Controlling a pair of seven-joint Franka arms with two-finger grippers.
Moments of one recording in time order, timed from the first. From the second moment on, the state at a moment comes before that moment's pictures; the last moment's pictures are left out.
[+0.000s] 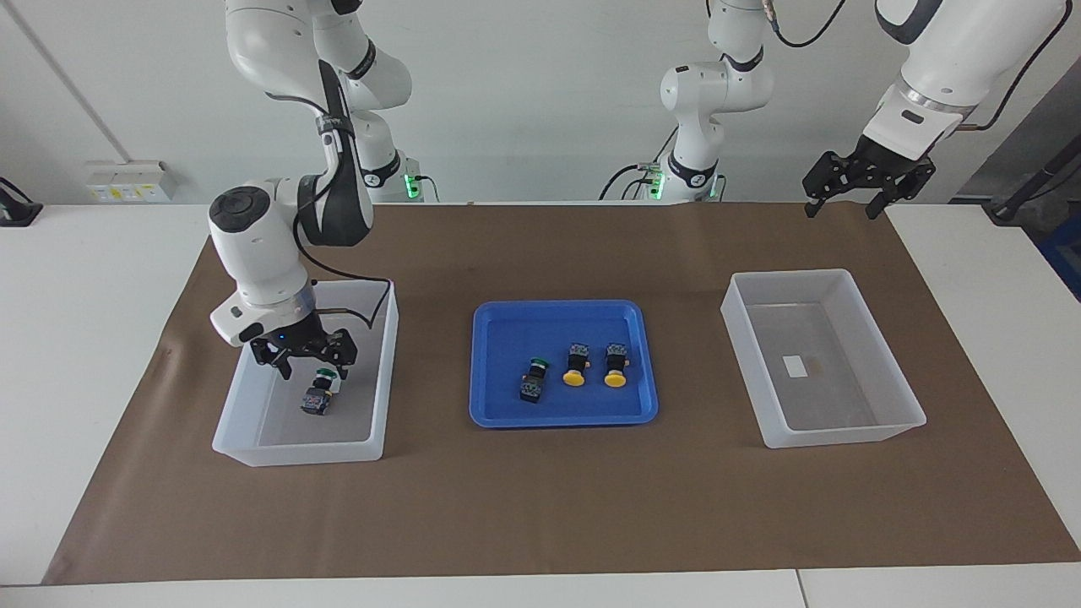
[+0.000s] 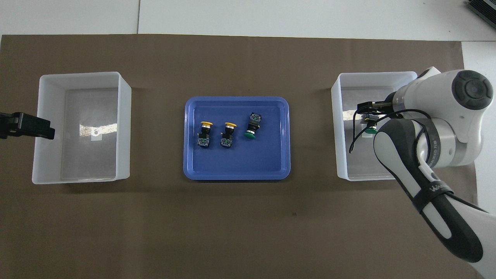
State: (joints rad) left arm 0.00 -0.04 -0.04 -1.57 -0.03 1.50 0.05; right arm 0.10 0.22 -0.04 -1.89 -0.03 2.26 0.09
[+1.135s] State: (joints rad) left arm 0.00 -0.04 -0.05 -1.57 -0.03 1.54 0.05; right arm 0.57 0.50 -0.03 -1.63 -0.03 2.29 0.82
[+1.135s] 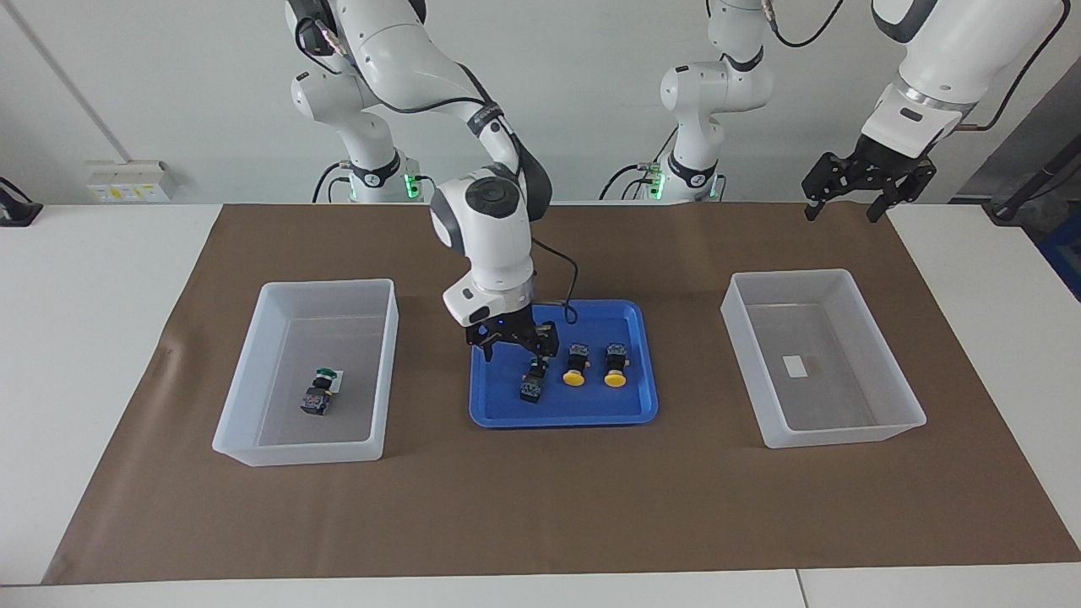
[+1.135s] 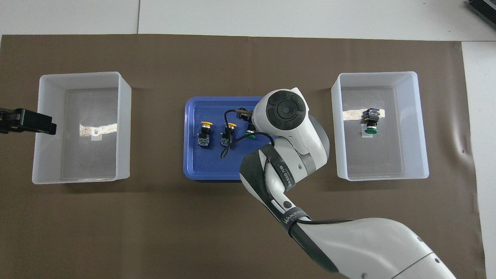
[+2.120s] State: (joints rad) left arm -0.16 -0.04 -0.06 -1.71 -0.03 1.81 0.05; right arm 0.57 0.56 -0.04 -1.64 -0.05 2.36 0.84
